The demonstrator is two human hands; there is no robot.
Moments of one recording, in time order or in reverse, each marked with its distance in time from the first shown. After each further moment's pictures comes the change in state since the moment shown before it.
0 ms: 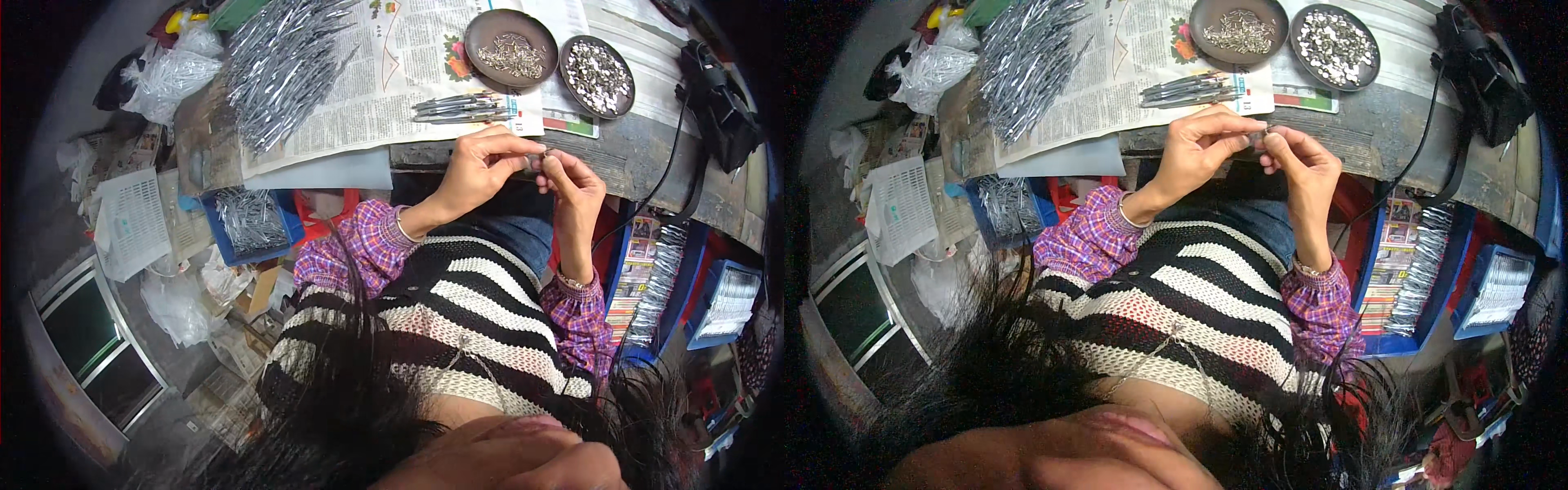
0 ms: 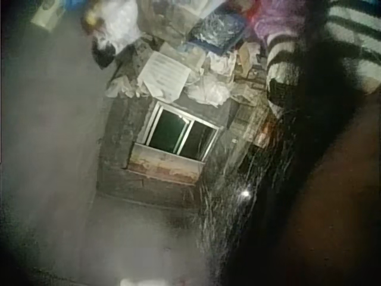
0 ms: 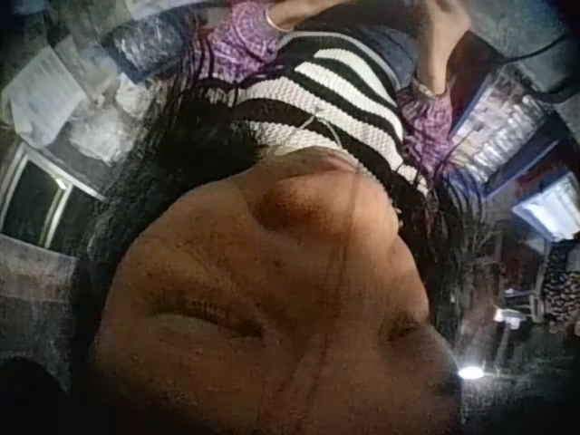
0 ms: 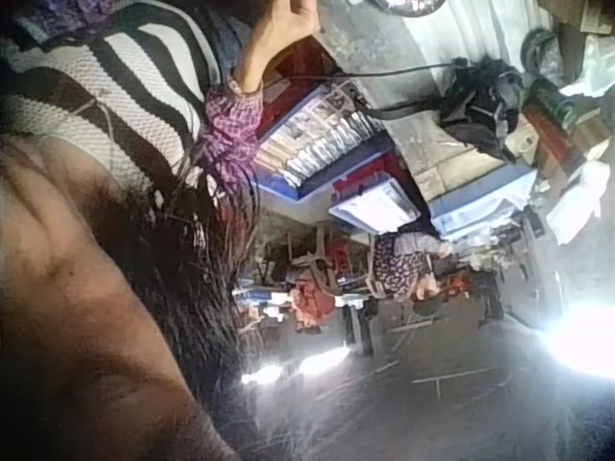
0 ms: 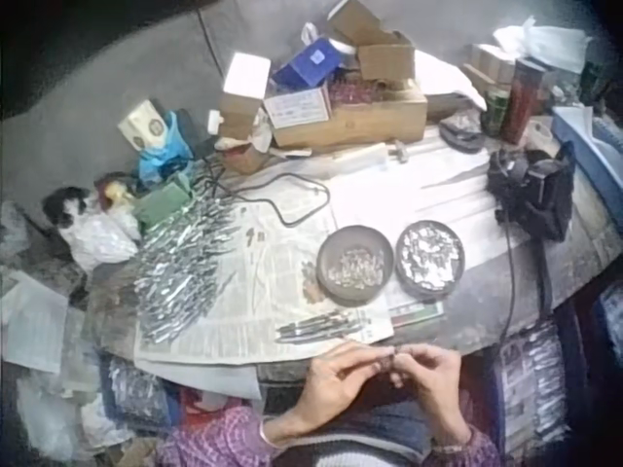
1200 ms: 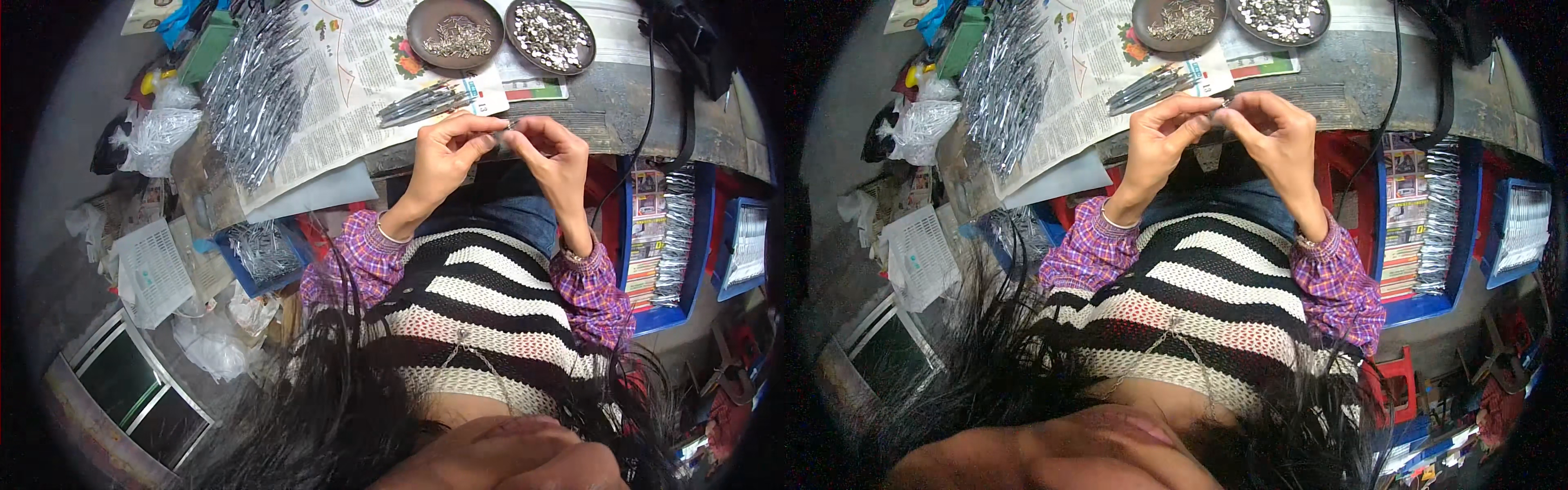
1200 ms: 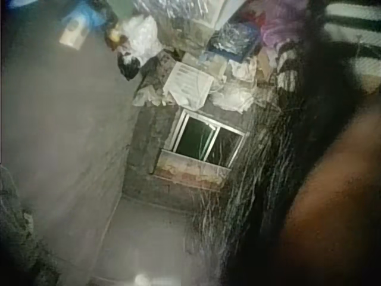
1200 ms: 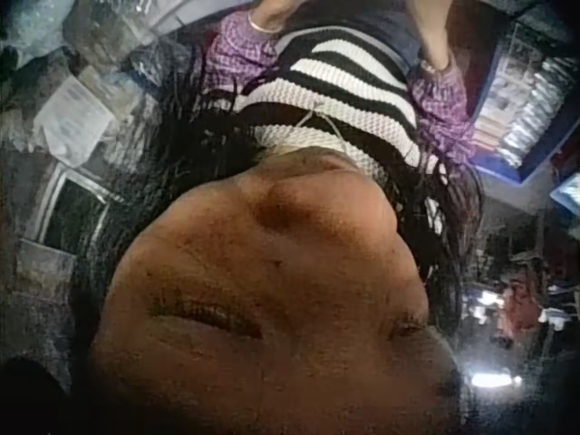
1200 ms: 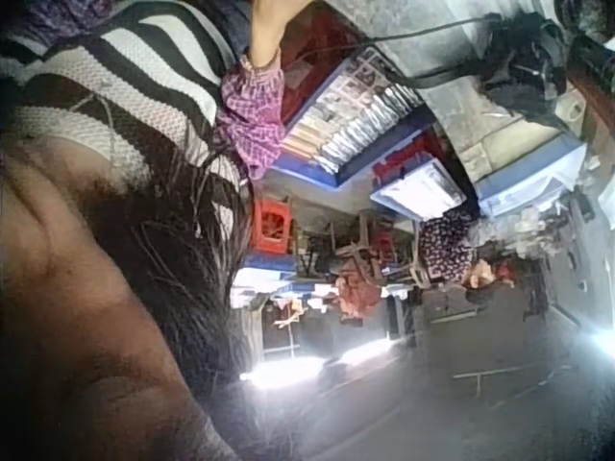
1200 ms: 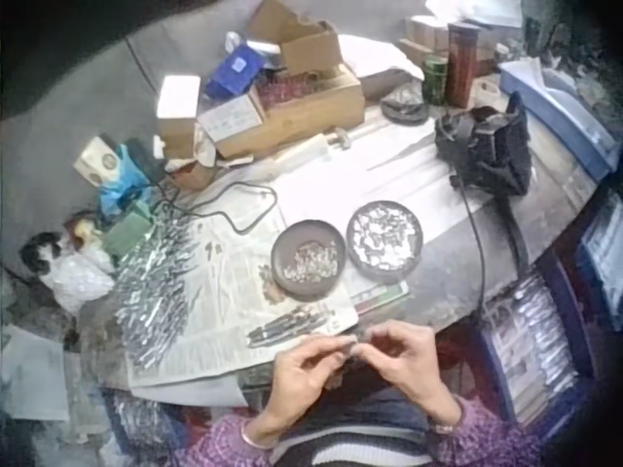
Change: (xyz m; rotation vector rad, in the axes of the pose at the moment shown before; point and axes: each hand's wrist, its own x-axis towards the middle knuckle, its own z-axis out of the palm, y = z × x) left_hand 0.003 0.000 0.002 -0.208 -0.037 -0.187; right_hand 0.005 -0.006 0.001 -0.408 0.011 -0.351
